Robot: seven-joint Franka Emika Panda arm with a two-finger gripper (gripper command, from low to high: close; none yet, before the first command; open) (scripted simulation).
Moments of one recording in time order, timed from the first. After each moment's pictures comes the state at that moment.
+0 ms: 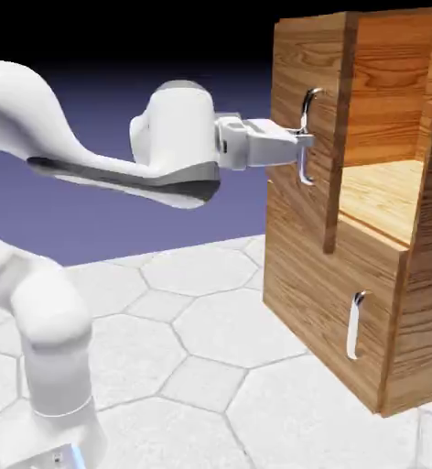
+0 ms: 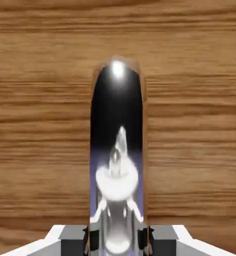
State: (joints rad) arm 0.01 -0.83 -0.20 -2.51 -2.24 2.91 2.89
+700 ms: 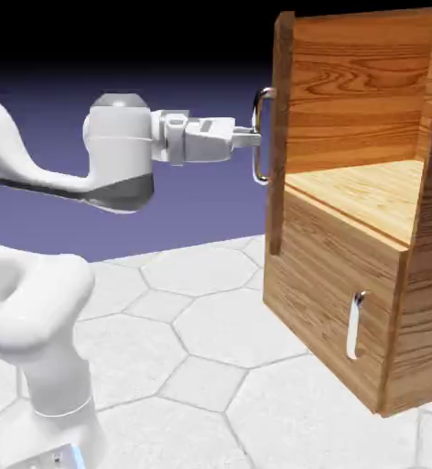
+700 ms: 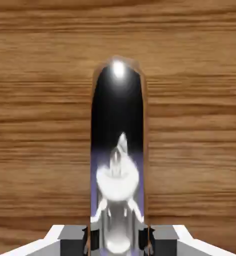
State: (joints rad) arm -0.45 -1.16 0.18 -2.74 -1.56 3.04 2.51
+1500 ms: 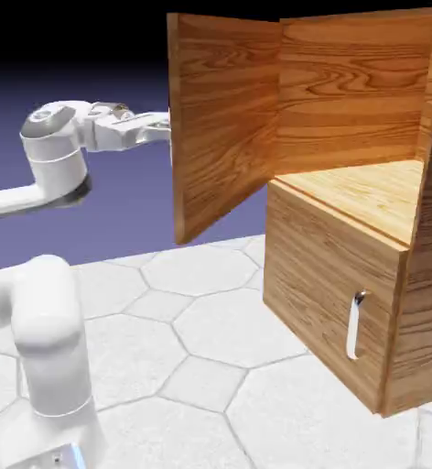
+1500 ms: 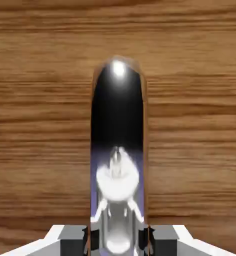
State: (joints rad) arm -0.06 -1.46 0.69 -2.71 -0.75 2.05 2.11
